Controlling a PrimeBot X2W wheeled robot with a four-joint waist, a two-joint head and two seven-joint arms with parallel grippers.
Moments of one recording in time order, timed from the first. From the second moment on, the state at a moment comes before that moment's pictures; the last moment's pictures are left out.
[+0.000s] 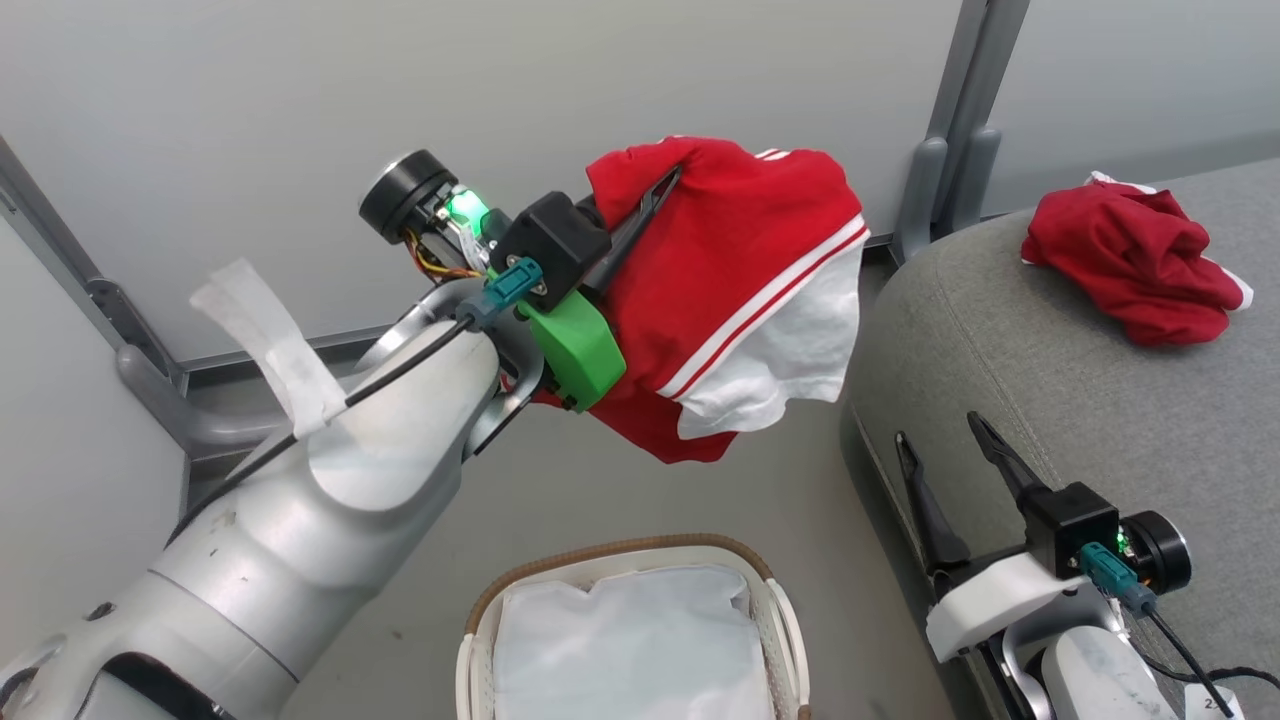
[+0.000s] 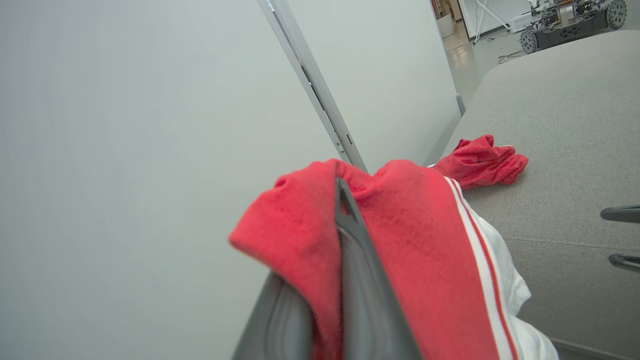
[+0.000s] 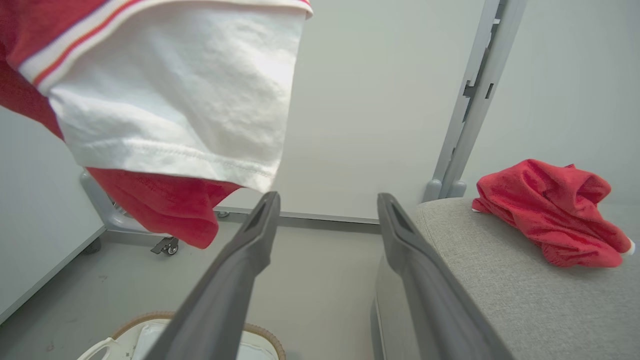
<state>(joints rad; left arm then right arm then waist) -0.96 0.21 -0.97 0.59 -0.45 -0.13 -0.26 -0.14 -0.05 0.07 0.27 0.03 0.13 -0.26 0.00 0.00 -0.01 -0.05</state>
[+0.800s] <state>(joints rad) -1.07 0.20 -0.96 0.53 -0.47 -0.13 -0.26 -0.32 -0.11 0.19 0.37 0.02 0.13 -0.26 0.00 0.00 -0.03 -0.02</state>
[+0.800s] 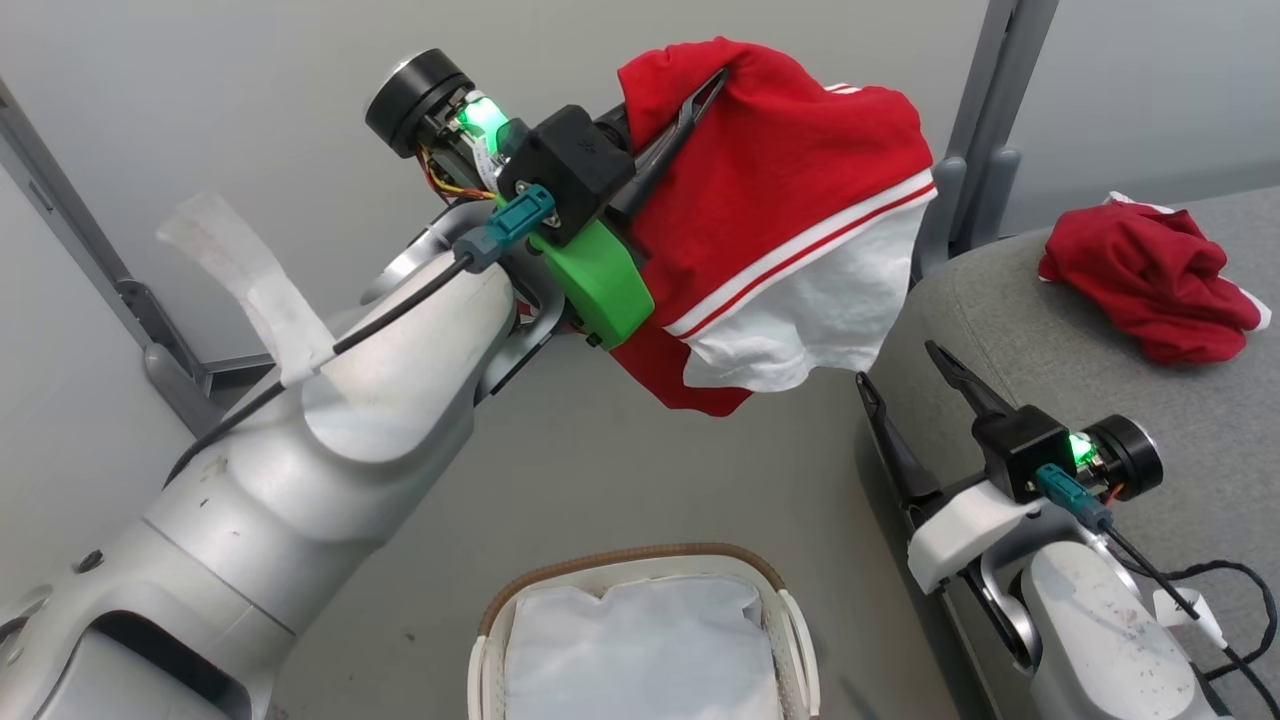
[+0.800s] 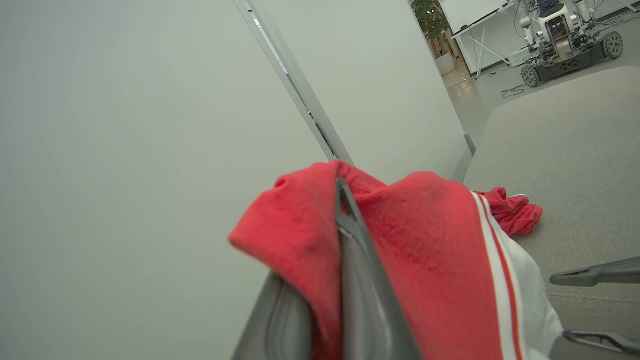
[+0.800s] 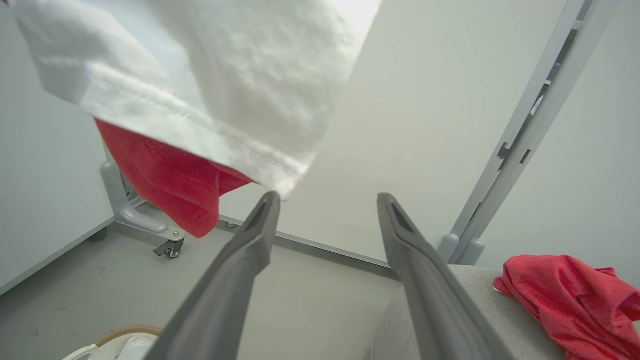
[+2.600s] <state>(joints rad) -0.92 0.20 -0.95 0.51 -0.59 -0.13 -0.26 -0.69 -0.43 0.80 0.29 0.50 0.13 -0.26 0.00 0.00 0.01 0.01</state>
